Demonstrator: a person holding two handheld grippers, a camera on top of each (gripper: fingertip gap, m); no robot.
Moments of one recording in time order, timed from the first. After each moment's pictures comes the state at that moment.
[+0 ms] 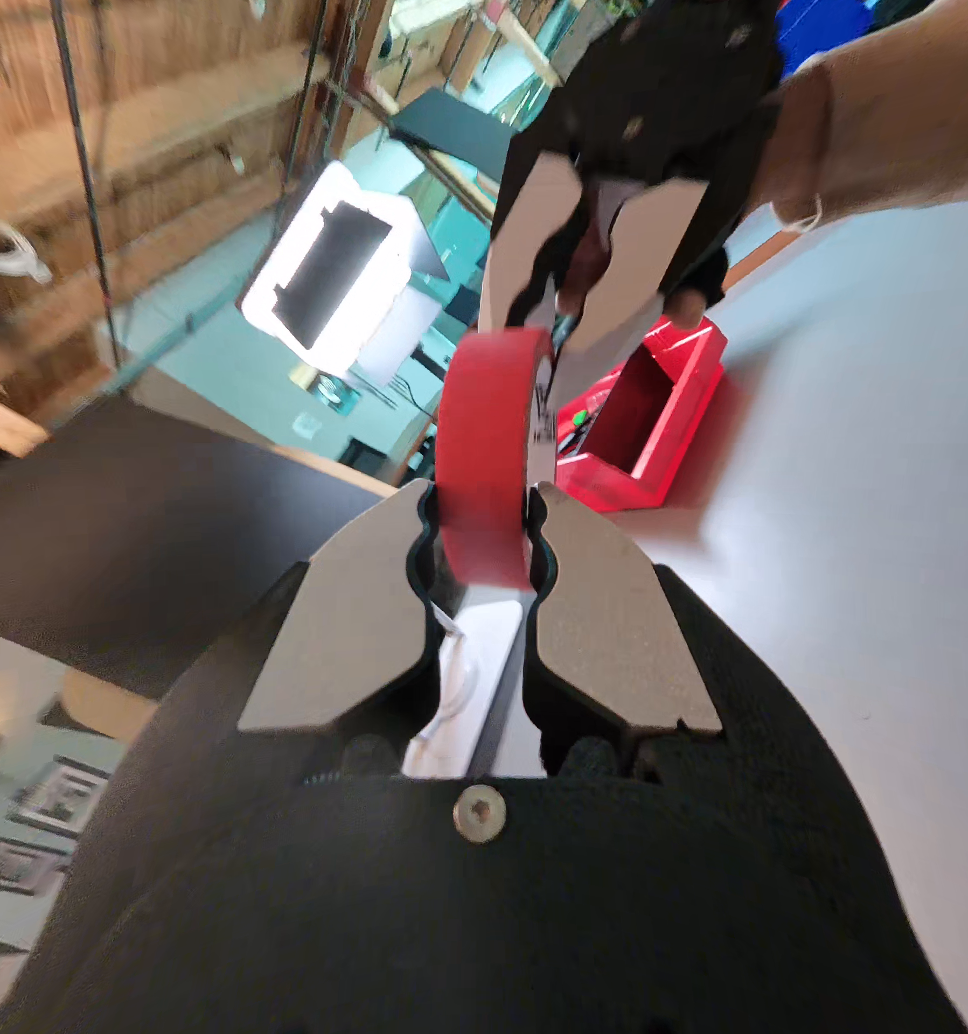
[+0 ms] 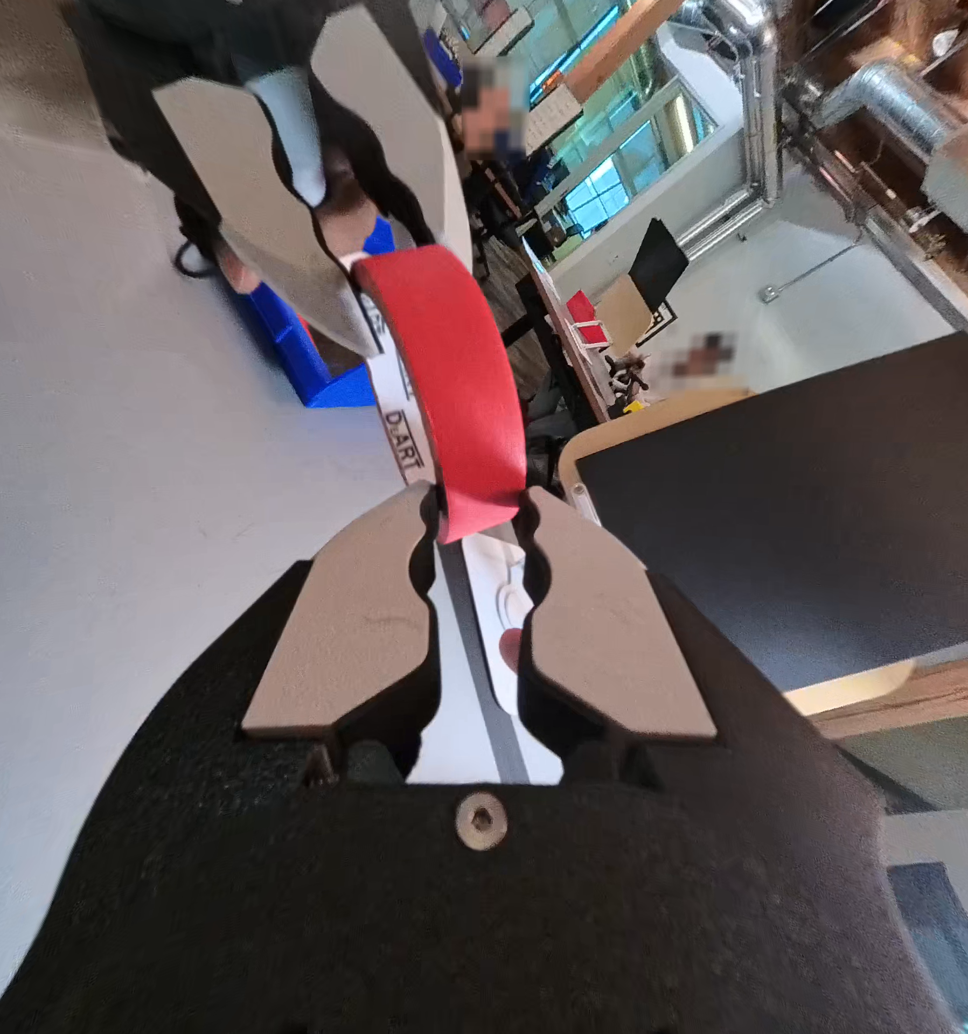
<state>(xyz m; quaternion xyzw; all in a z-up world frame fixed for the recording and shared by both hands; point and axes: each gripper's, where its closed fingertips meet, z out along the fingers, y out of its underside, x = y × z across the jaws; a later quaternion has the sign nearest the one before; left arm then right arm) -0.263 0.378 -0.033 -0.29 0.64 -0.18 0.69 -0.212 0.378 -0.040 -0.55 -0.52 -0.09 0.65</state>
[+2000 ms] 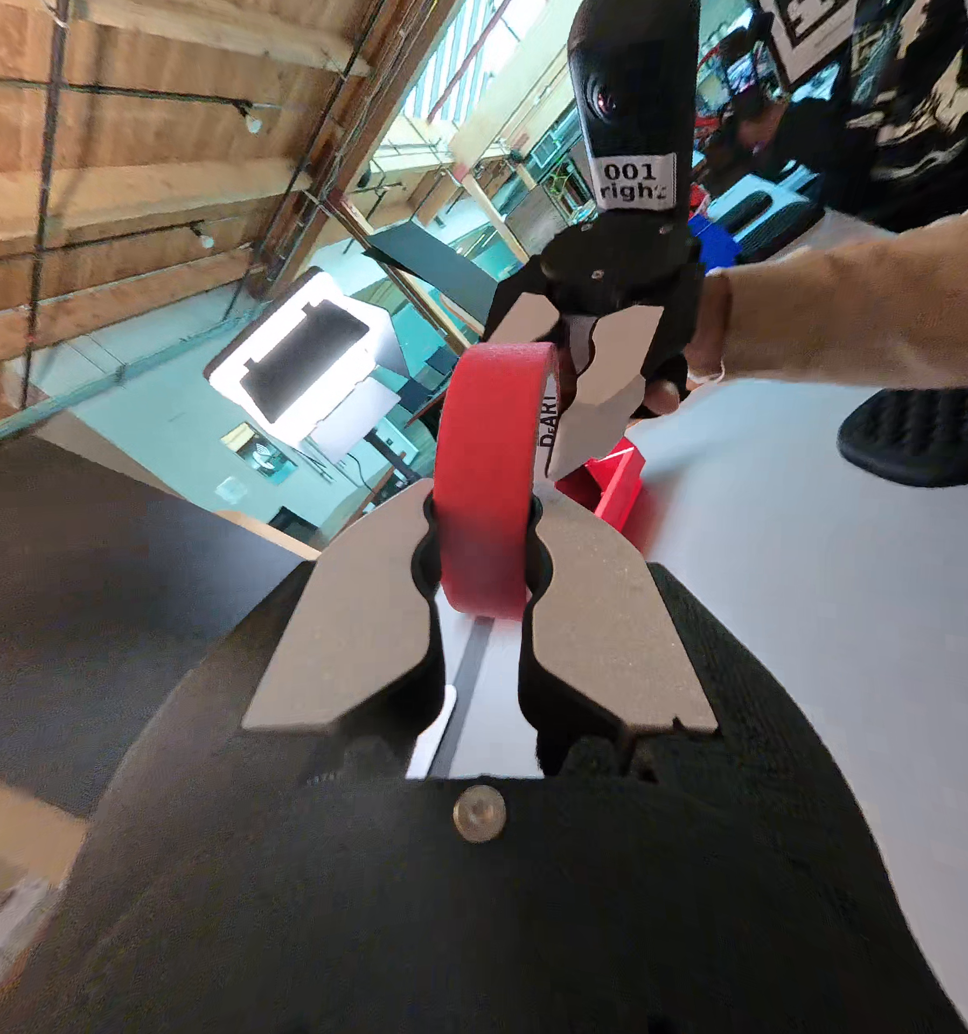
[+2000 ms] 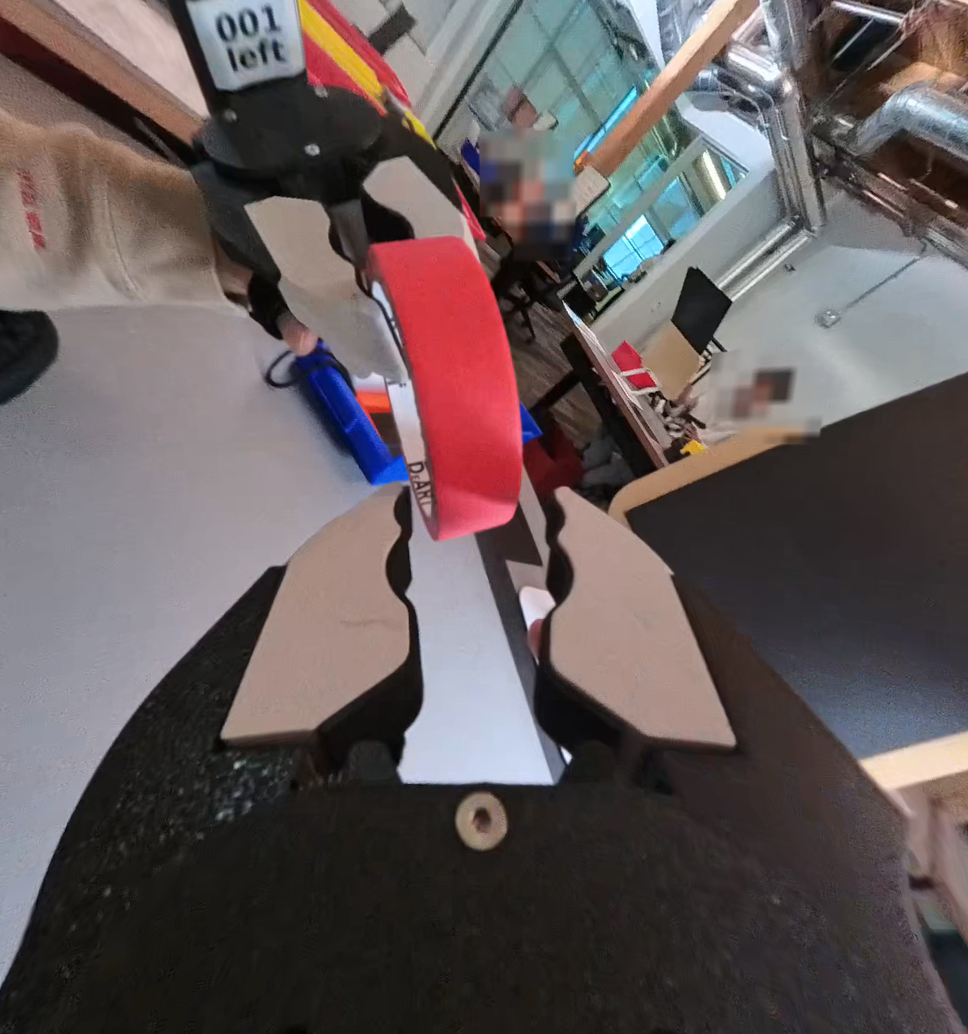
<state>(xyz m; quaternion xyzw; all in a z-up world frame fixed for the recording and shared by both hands) -0.273 0.350 -0.009 -0.27 0.62 -0.30 0.68 -0.233 0.351 -0.024 -0.55 -0.52 0.01 0.66</state>
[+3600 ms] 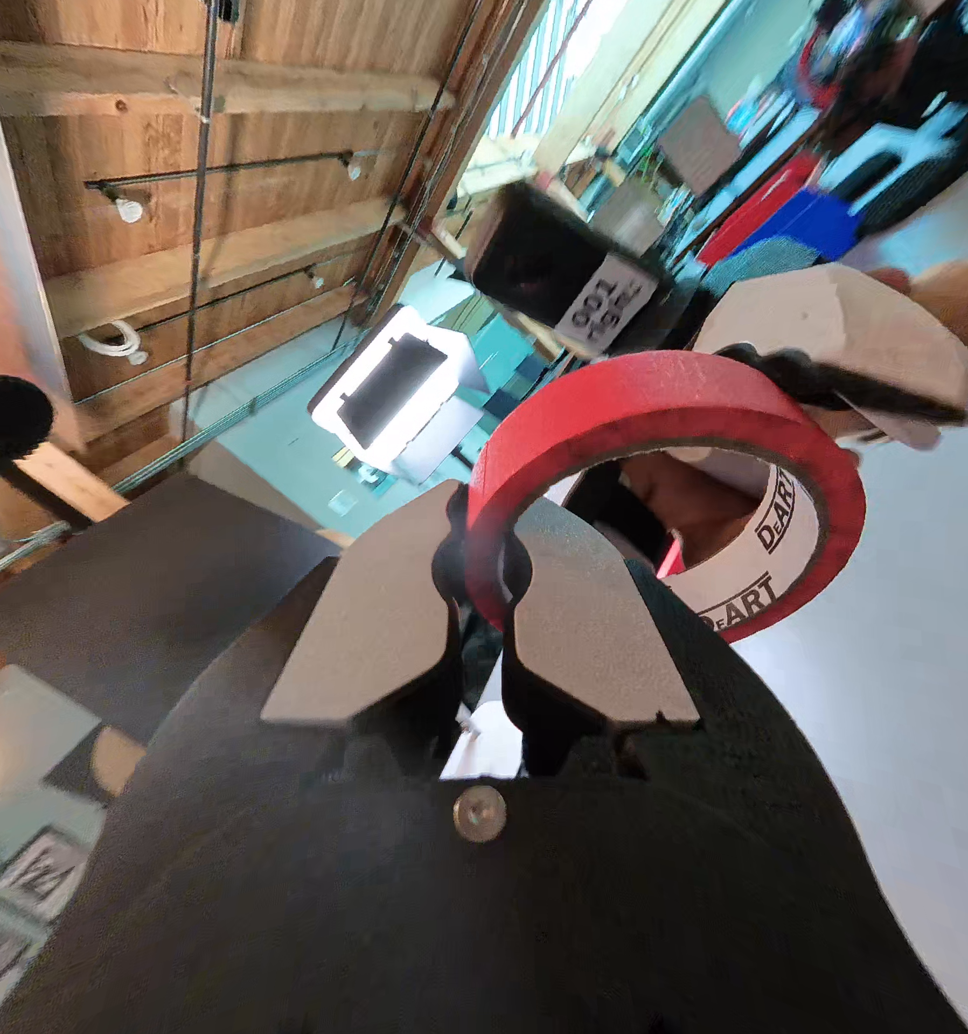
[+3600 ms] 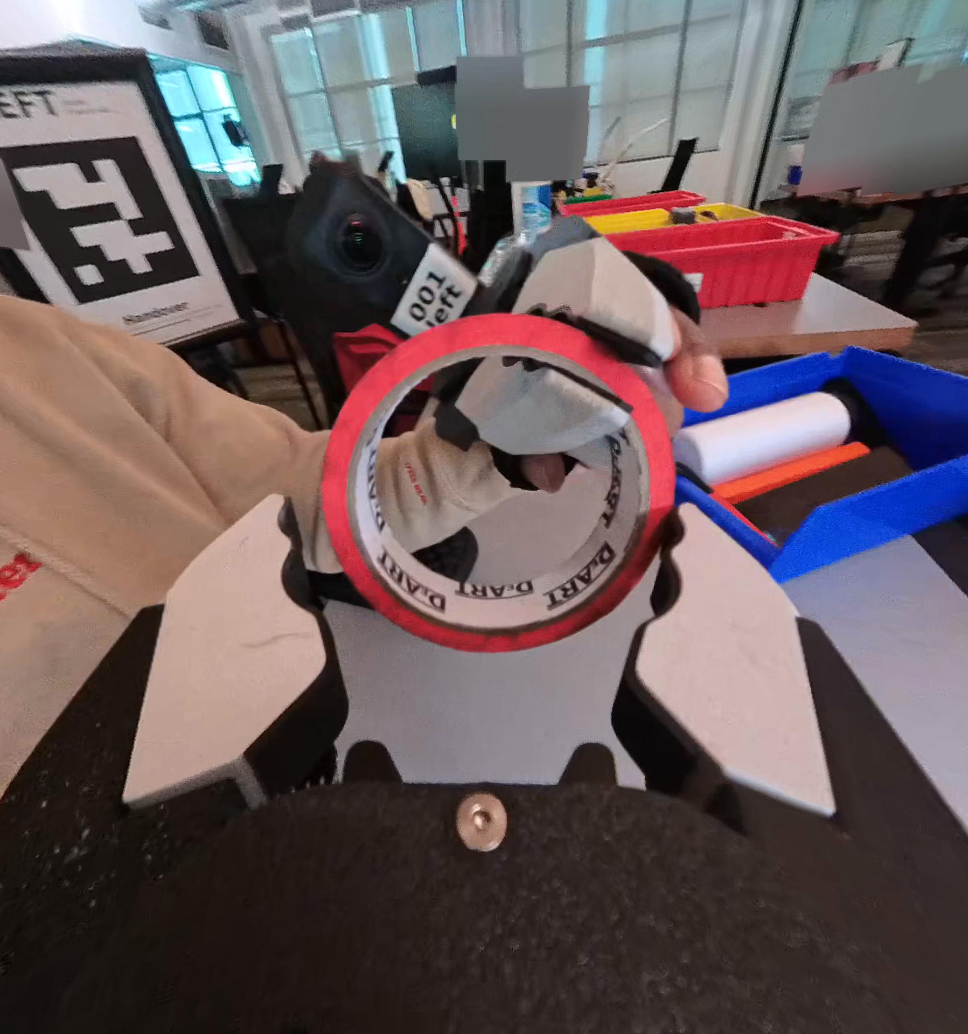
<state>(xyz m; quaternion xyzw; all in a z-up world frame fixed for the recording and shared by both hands) -0.271 0.346 0.012 -0.24 0.58 -0.25 0.74 -0.314 0.310 -0.031 -0.59 -0.45 0.46 0.49</state>
